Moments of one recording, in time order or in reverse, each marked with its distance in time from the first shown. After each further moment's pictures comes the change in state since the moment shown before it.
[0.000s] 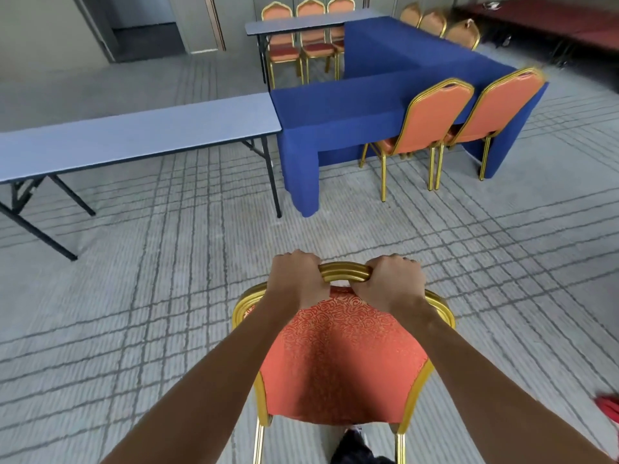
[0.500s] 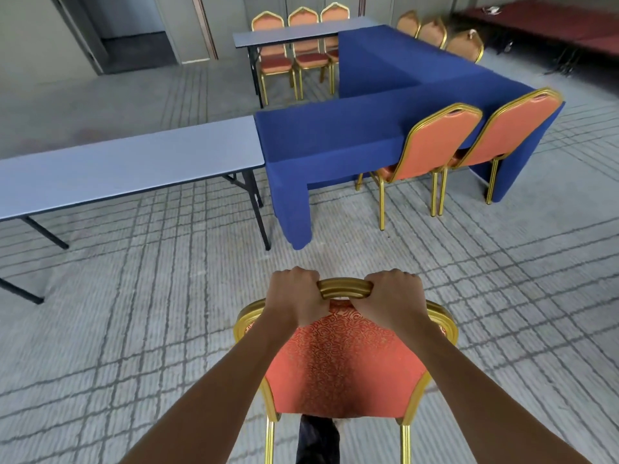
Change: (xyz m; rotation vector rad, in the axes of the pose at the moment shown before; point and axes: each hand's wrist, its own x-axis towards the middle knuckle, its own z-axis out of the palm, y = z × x) left_hand 0.285 -0.004 0.002 0.035 0.002 0.028; right_hand 0.273 0.085 -0.002 -0.010 -0.019 -0.010
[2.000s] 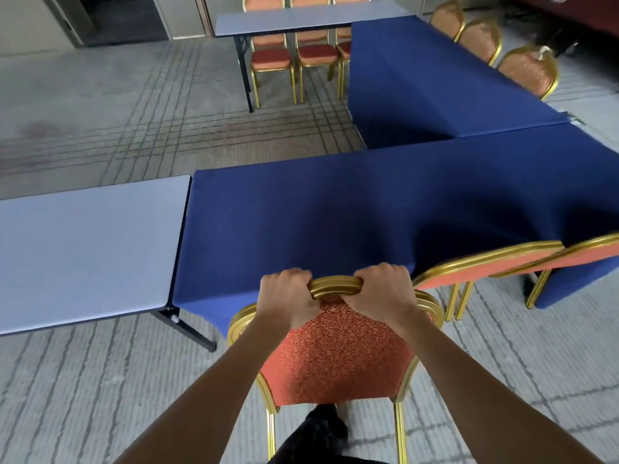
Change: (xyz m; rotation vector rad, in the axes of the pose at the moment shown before) left_hand 0.867 -0.027 0.025 -0.075 -0.025 -0.149; right_hand 0.865 0.273 0.007 -0.016 -0.004 -0.212
